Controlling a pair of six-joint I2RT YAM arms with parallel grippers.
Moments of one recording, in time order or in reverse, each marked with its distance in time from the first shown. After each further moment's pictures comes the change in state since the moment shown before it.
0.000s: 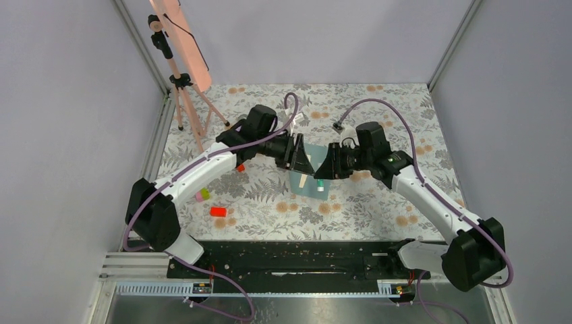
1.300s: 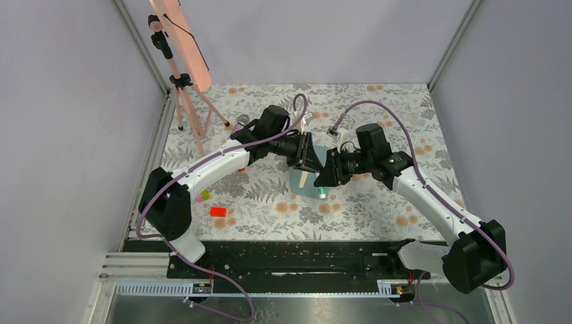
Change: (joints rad) left arm -0.035 0.115 0.040 0.111 -0.002 -0.201; right arm 0.000 -0.028 0.000 -0.073 -0.158 -0.220
